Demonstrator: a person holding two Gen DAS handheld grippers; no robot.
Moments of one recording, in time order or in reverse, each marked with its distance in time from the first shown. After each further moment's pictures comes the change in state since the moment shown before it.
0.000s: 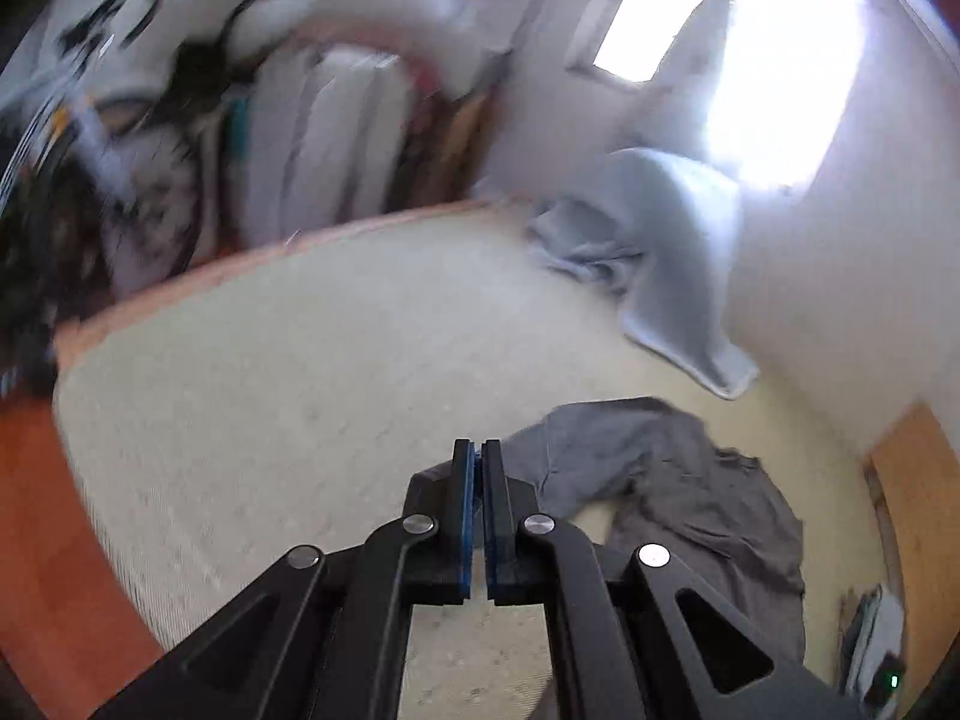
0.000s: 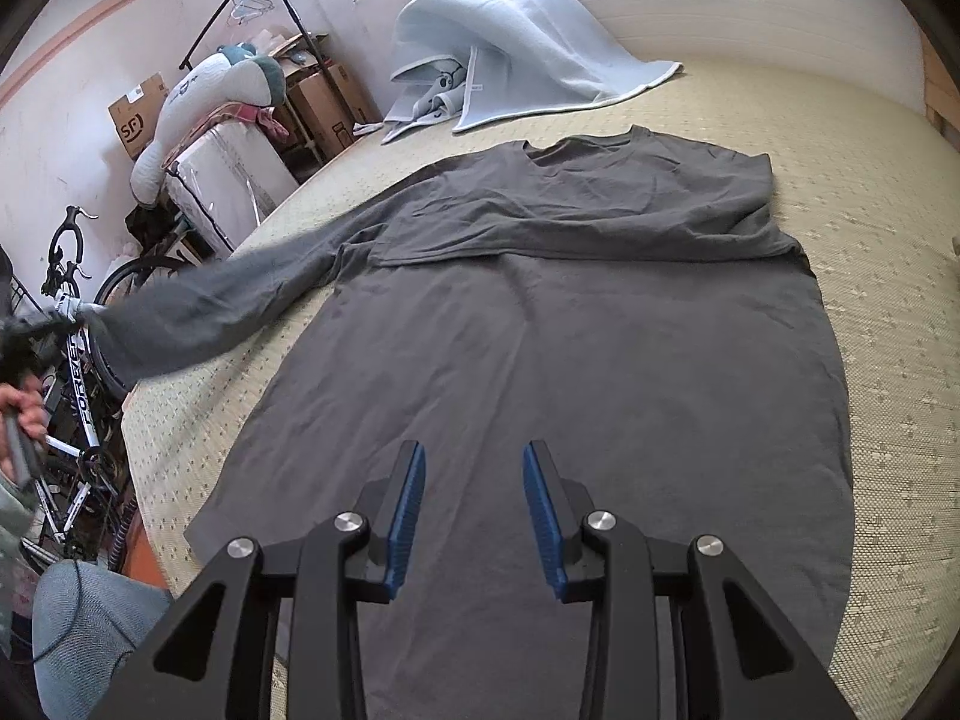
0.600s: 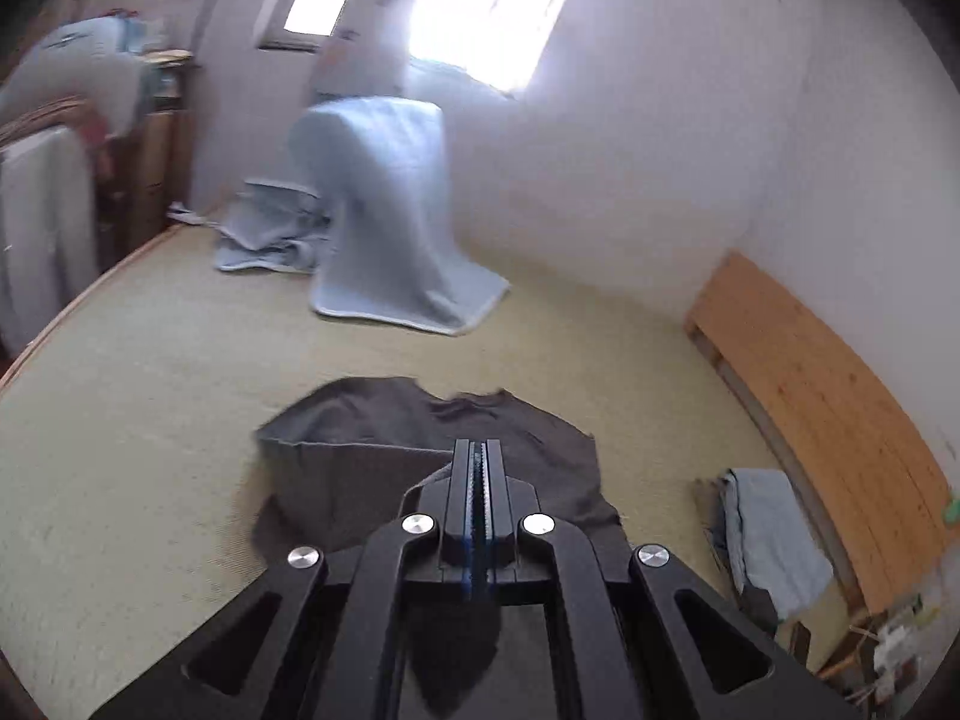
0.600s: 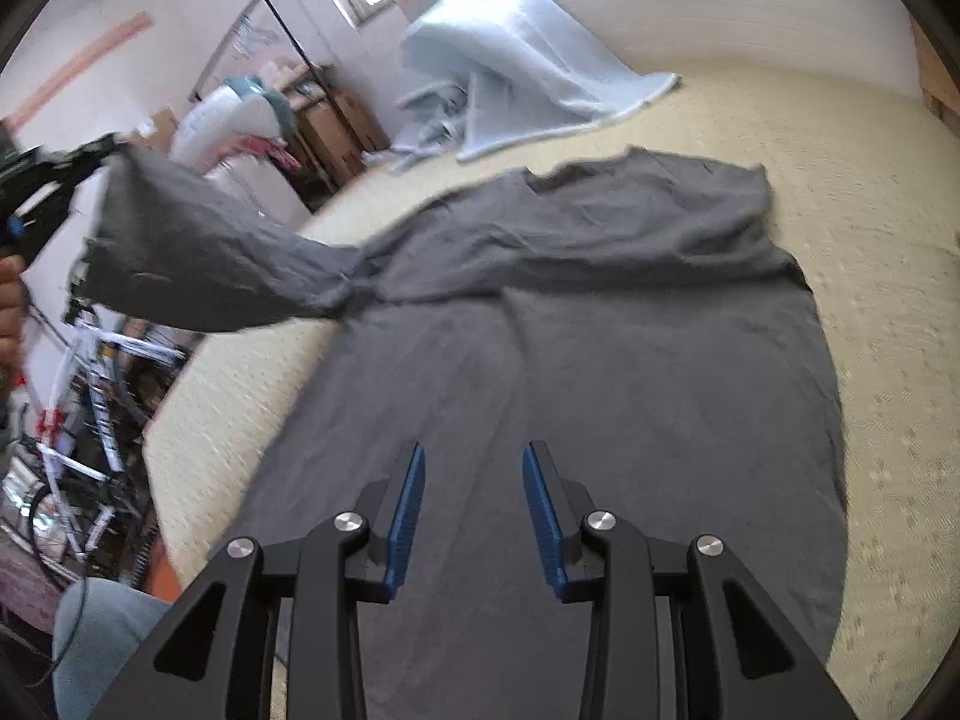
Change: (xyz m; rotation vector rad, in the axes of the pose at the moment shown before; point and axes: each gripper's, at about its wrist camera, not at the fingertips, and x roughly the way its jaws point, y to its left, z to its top) left arm 0.037 -0.272 0.015 0.346 0.151 -0.444; right arm -0.016 -0.021 0.014 0.028 -0.081 0.099
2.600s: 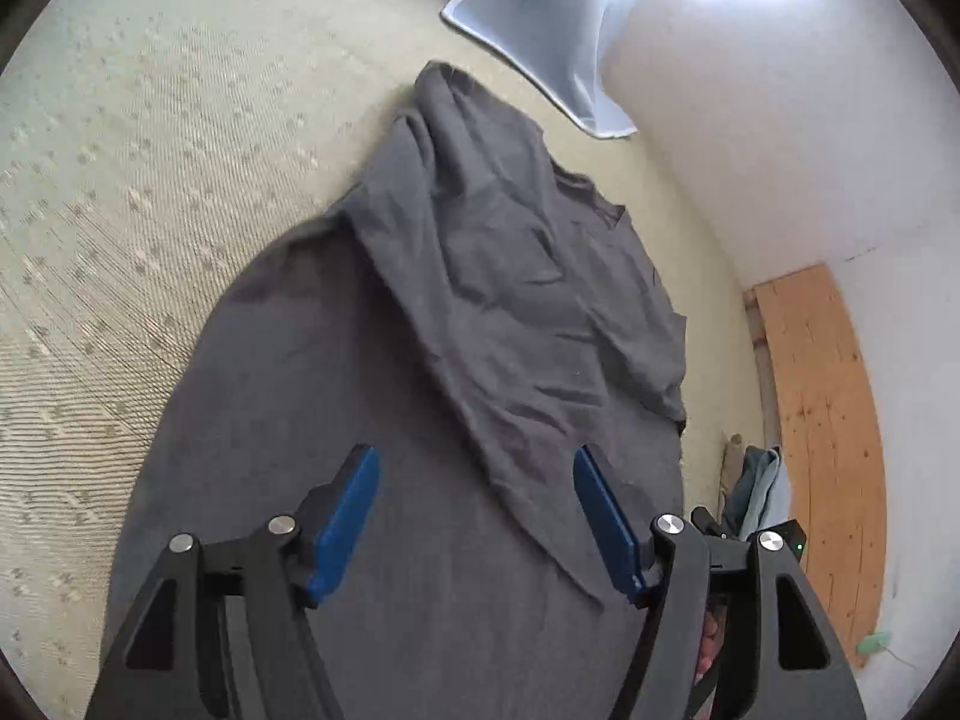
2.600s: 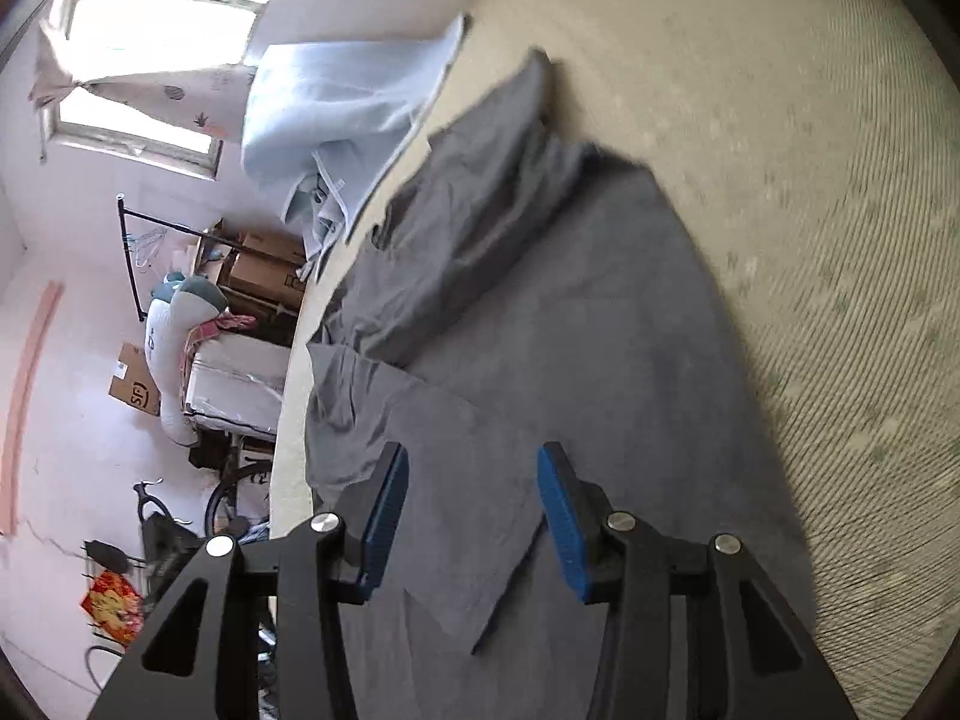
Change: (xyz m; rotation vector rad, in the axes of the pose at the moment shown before) left arm 0.146 0.109 -0.160 -0.496 0.373 -0.035; right arm 0.037 -0.166 0.001 0.616 0.013 0.140
